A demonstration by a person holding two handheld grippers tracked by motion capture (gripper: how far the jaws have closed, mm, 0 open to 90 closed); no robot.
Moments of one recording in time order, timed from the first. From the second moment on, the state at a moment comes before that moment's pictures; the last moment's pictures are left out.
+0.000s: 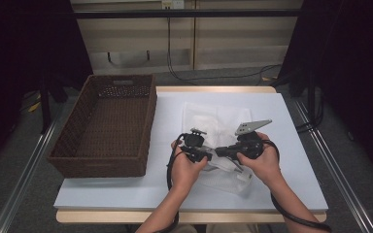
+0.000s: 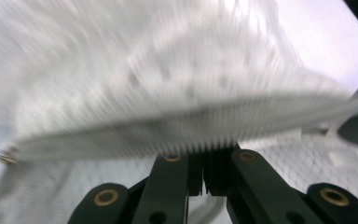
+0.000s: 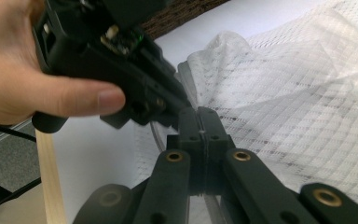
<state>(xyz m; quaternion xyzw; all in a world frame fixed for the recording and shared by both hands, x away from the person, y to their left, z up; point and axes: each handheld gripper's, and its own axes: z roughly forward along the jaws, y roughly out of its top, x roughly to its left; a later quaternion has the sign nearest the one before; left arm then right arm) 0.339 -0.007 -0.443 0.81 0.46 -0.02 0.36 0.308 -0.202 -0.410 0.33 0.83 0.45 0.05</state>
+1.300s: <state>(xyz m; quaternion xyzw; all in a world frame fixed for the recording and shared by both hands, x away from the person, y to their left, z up) 0.329 0.030 -0.403 0.84 0.41 0.04 0.35 0.308 -0.204 -0.410 0.33 0.83 0.45 0.05</state>
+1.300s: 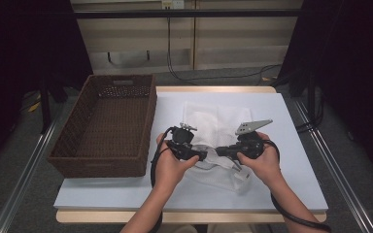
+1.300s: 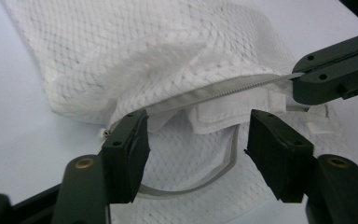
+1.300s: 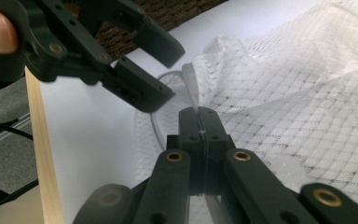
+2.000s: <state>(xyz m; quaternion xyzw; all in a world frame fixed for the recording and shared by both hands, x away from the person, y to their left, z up) 0.327 0.025 -0.411 0.85 0.41 0.00 0.32 0.308 -0.199 -0.408 0.33 0.83 0.45 0.05</state>
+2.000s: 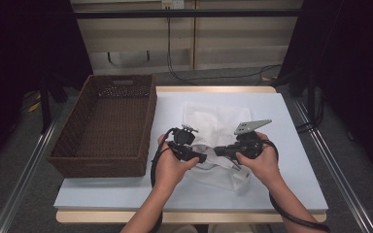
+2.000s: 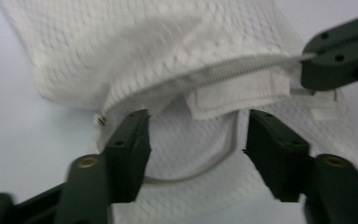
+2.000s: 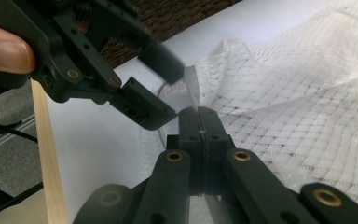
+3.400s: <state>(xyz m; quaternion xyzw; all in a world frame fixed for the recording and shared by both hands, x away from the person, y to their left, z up) 0.339 0.017 -0.424 0.83 0.42 0.04 0.37 0.308 -0.196 -0.411 0.33 0.83 0.45 0.05</state>
